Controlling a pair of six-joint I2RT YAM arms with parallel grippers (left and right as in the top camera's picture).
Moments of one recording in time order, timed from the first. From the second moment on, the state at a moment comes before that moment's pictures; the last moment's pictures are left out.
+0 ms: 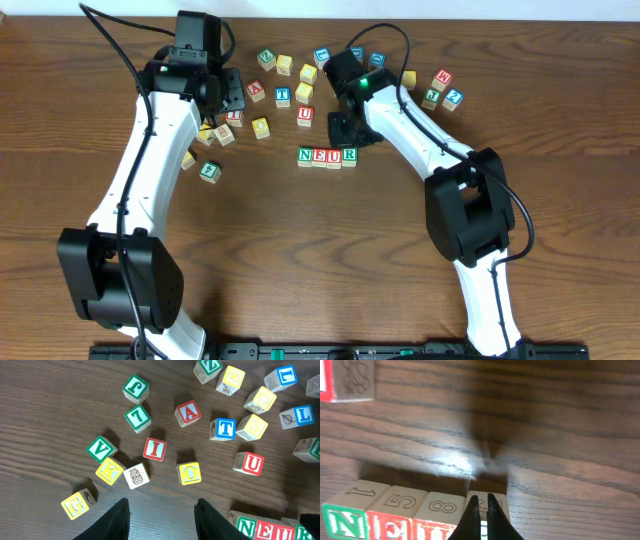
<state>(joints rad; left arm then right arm) -0.12 1.80 1.61 -0.86 -0.06 -0.27 0.50 2.30 1.91 -1.00 -0.02 0.41</state>
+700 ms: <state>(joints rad) -0.12 1.80 1.61 -0.86 -0.06 -0.27 0.47 2.30 1.89 -1.00 -0.02 0.42</state>
